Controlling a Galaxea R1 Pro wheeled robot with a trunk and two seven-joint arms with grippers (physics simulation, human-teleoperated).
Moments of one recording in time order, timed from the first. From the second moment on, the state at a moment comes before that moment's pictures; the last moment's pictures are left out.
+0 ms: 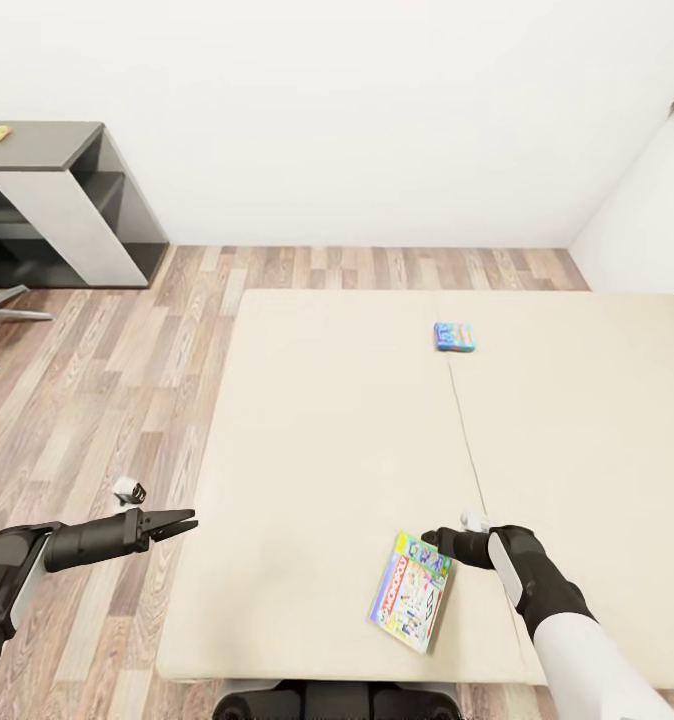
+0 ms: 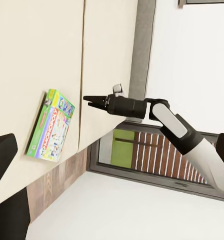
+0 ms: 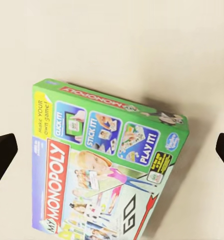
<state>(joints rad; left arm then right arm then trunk) -0.54 0.37 0.23 -0.96 0.10 0.94 -1.57 -0.66 -0.02 -0.22 -0.68 -0.08 0.68 0.22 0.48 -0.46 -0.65</state>
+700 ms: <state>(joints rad) -0.54 0.37 0.23 -0.96 0.10 0.94 -1.57 -0.66 -0.02 -0.22 -0.68 -0.08 0.67 0.22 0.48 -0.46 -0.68</state>
